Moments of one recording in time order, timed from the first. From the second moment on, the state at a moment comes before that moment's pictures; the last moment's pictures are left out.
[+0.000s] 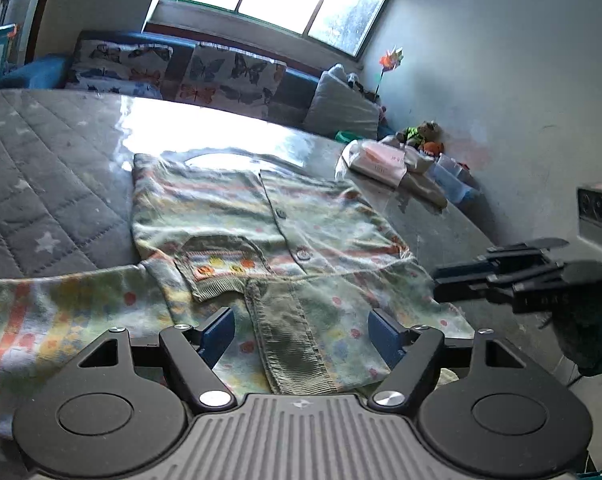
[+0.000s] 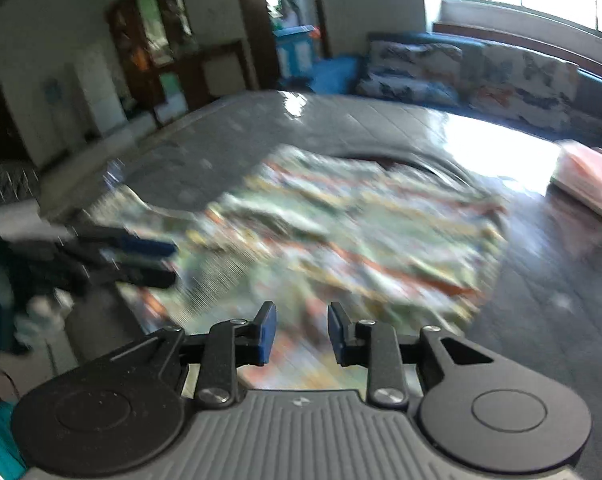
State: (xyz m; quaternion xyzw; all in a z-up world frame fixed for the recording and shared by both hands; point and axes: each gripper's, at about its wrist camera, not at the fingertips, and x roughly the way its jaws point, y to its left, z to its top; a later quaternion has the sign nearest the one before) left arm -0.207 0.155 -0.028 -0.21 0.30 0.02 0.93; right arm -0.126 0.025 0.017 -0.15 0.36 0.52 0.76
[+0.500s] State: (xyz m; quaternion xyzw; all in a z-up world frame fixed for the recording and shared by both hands) left arm -0.186 0.149 -0.039 -0.20 0.33 0.04 0.92; right arm -0.108 0.003 -0.001 -0.16 0.36 0.47 0.79
